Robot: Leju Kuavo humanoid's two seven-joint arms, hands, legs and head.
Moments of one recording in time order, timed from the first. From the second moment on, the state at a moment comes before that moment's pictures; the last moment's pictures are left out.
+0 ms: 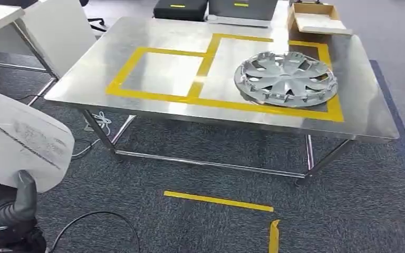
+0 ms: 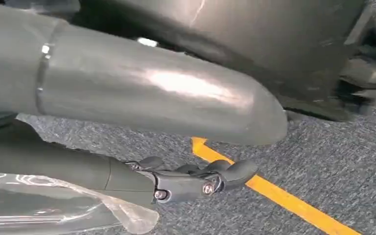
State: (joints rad) left arm 0.28 -0.12 -0.02 -2.01 0.07 0.08 -0.58; right arm -0.02 0.25 -0.74 -0.21 1.21 -0.13 -0.20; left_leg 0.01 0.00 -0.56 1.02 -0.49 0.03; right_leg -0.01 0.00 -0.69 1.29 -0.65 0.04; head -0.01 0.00
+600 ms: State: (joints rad) left arm 0.30 -0.12 -0.02 -2.00 0.10 0.09 -0.59; right arm -0.01 0.25 -0.75 -0.22 1.22 -0.22 -0.26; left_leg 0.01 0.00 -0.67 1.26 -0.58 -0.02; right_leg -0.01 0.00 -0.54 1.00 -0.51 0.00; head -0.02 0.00
